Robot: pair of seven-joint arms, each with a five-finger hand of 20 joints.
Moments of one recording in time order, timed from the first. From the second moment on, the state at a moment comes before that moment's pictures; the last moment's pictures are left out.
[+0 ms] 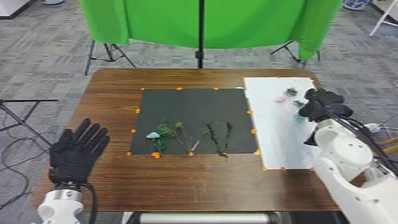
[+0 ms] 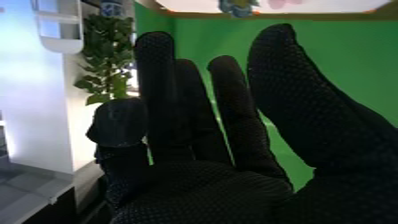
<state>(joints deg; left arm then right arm) 127.7 -64.4 -96.0 -118.6 13.9 9.3 17.1 -92.4 -50.4 78.1 -107.5 -143.5 -10.0 34.4</state>
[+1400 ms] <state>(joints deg) 127.9 -64.9 -95.9 -118.9 12.6 10.0 16.1 -88.6 -51.5 66.0 -105.6 -144.7 -0.7 28.6</state>
